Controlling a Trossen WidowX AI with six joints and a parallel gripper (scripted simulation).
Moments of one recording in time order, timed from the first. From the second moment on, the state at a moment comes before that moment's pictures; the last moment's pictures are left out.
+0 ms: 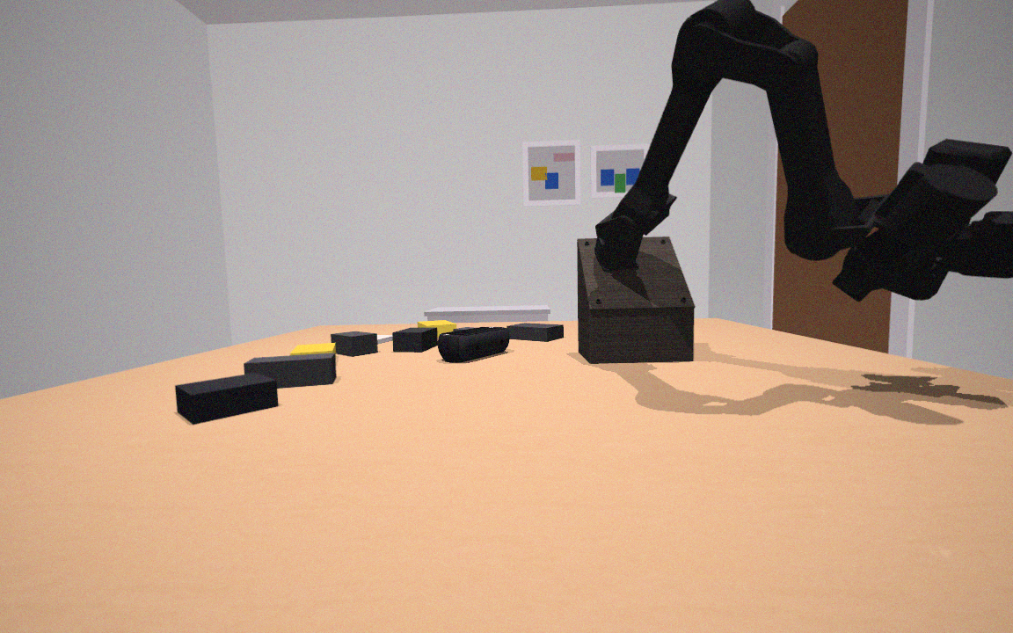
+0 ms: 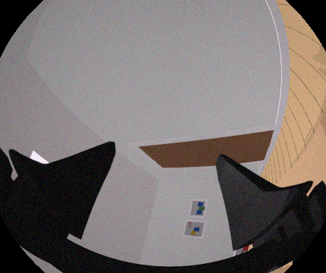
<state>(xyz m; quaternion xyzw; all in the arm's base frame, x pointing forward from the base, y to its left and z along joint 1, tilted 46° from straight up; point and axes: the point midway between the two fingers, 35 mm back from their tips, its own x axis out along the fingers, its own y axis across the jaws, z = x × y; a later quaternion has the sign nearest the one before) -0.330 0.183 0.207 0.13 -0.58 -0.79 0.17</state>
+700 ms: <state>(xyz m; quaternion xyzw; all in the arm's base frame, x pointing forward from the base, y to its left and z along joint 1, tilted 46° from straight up) -0.276 0.279 0.217 0.03 -0.56 -0.83 0.03</state>
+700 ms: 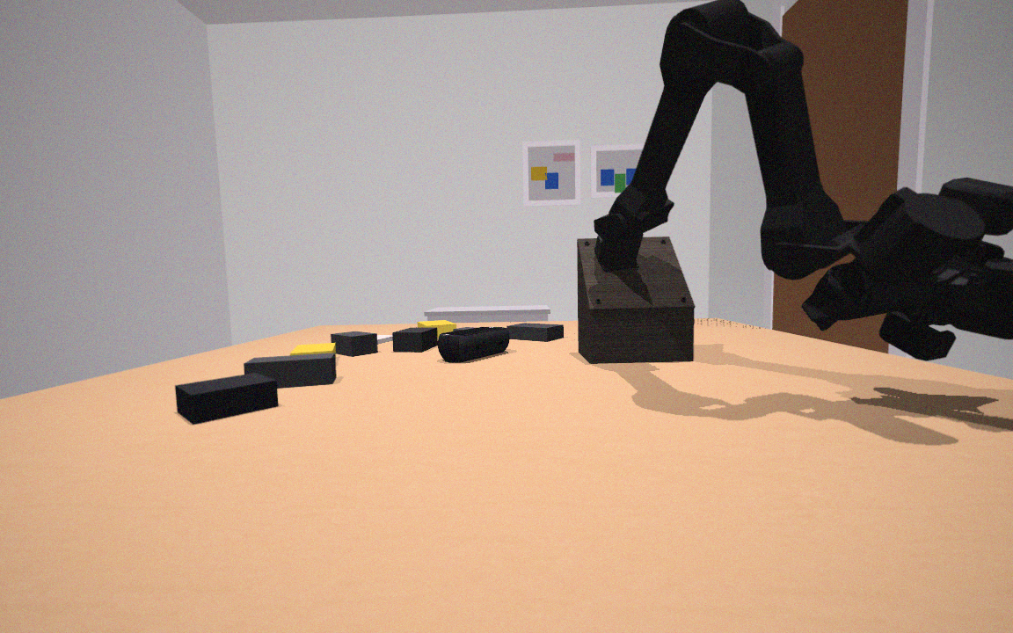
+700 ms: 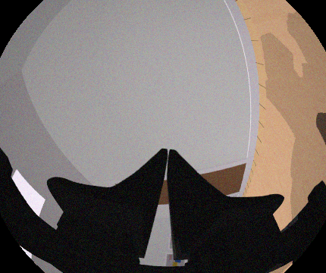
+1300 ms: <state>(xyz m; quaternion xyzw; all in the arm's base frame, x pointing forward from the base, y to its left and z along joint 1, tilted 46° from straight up) -0.092 0.416 0.290 -0.12 -0.38 -0.87 -0.29</state>
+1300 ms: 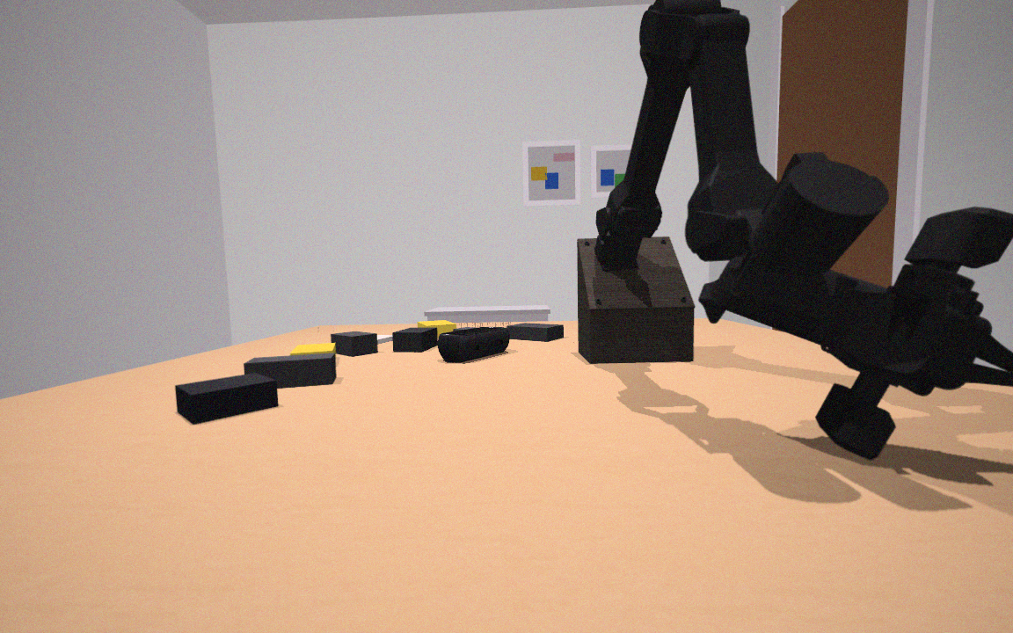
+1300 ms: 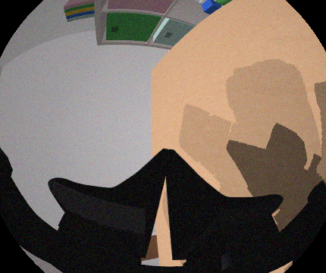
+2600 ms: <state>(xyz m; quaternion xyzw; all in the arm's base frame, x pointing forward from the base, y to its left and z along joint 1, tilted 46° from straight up) 0.372 0.258 0.128 -0.43 -0.62 -0.22 -0.61</state>
